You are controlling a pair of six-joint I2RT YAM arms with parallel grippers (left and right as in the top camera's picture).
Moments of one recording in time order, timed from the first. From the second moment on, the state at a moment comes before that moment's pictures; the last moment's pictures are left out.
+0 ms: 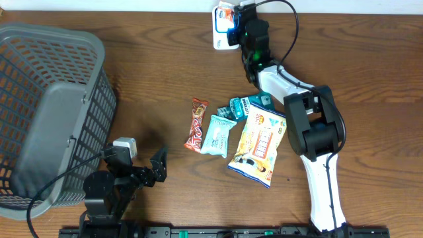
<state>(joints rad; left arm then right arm) -0.02 0.22 0.27 -0.45 0.31 -0.23 0.34 2.44 1.73 0.53 0.07 0.04</state>
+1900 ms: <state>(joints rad) -0.02 0.22 0.26 -0.45 0.31 -0.23 -0.62 1.63 1.47 -0.66 0.07 0.53</state>
